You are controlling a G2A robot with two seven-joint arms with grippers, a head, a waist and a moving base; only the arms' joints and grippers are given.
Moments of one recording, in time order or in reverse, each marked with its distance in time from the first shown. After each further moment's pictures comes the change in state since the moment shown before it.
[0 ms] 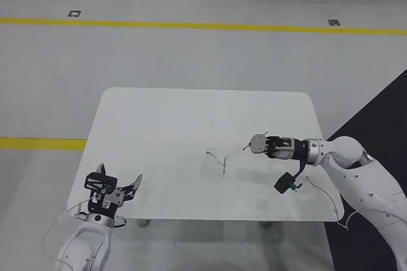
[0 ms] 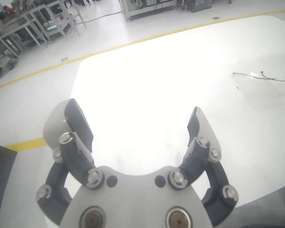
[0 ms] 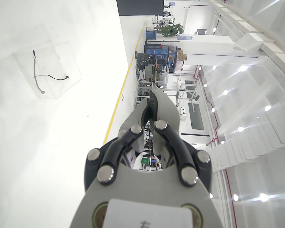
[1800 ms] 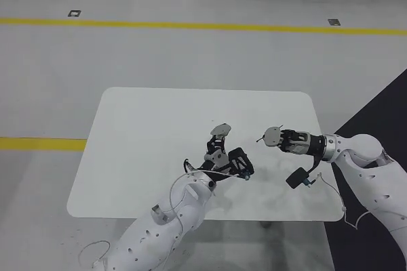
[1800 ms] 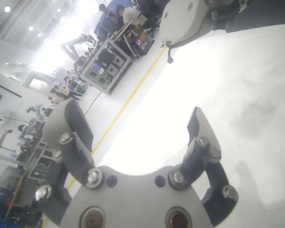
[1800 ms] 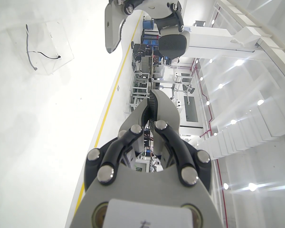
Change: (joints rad) left arm -0.712 -0.172 0.760 0.250 0.490 0.020 -0.212; right arm -0.050 0.038 0.130 -0.026 -0.012 -0.013 -0.017
